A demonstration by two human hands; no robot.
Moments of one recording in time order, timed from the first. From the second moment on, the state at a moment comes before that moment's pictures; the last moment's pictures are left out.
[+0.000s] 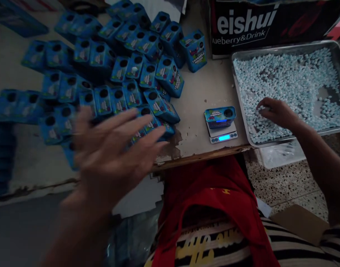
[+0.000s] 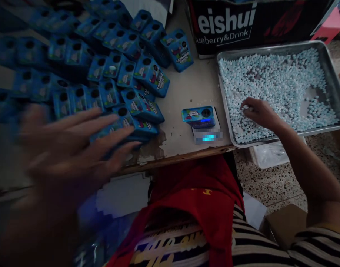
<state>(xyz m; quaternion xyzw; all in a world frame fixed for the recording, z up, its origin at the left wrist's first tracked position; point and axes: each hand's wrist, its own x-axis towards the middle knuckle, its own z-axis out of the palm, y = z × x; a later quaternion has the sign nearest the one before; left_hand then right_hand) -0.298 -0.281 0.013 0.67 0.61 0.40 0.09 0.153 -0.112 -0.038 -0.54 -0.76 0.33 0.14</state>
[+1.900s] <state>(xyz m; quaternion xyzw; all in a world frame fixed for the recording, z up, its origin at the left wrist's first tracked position) -0.164 -0.206 -0.102 0.52 0.53 0.54 0.40 0.103 -0.154 -0.030 -0.47 -0.26 0.74 0.41</state>
